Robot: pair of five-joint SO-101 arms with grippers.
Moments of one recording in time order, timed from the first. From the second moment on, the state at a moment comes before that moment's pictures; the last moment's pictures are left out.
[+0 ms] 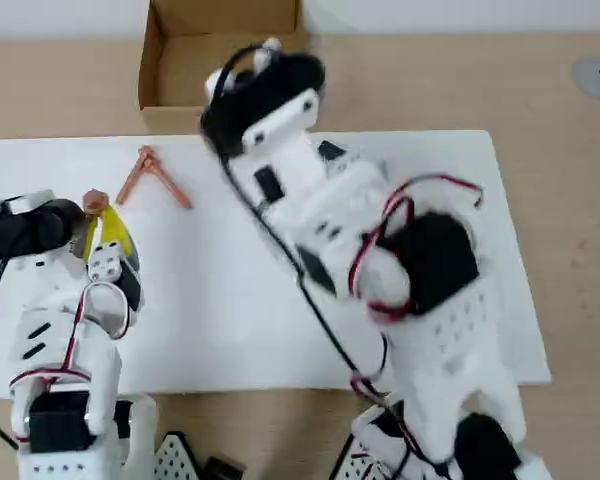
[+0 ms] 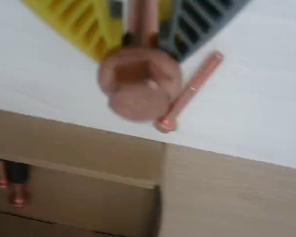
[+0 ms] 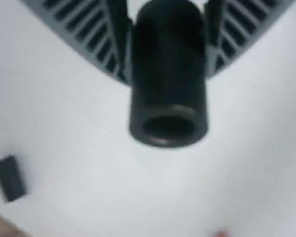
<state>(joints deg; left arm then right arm) -6.5 -93.5 64.8 51.8 -1.1 -39.0 -25.8 -13.8 98.3 -3.6</state>
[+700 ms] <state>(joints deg) -1.5 -104.2 58.7 59.9 -9.0 -43.1 -72.7 58.2 32.7 -3.6</state>
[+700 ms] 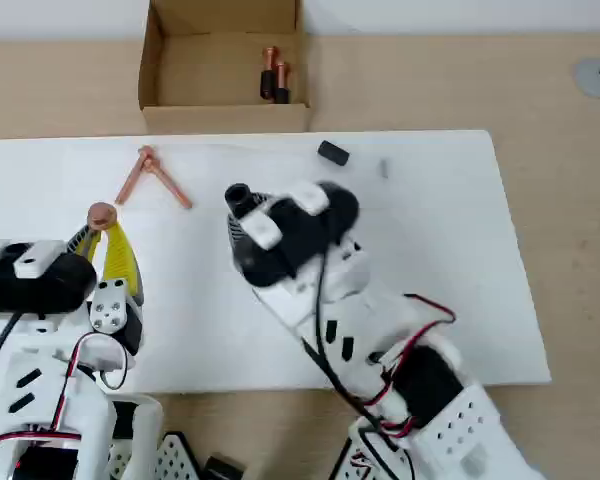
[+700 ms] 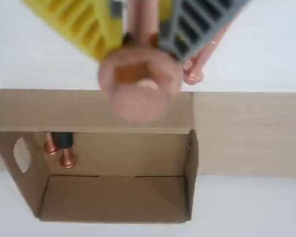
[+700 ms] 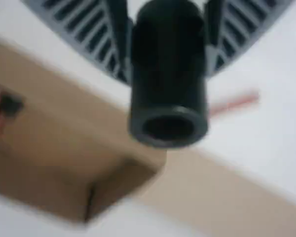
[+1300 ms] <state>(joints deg) -1.1 -104.3 59.8 45.1 -5.1 -43.6 -77.6 77.8 17.9 -3.7</state>
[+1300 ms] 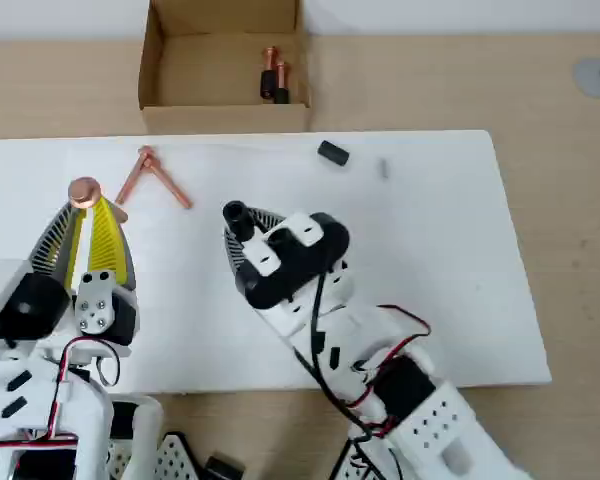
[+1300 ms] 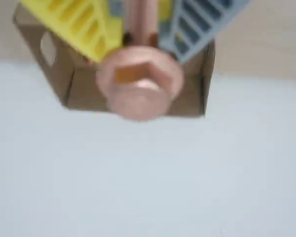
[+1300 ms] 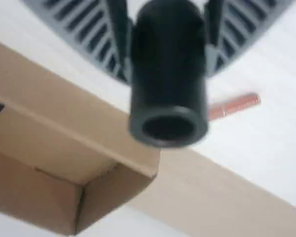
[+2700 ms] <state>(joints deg) 17.1 -103.8 80.7 22.4 0.5 -49.7 -77.7 97.5 -12.6 -6.9</state>
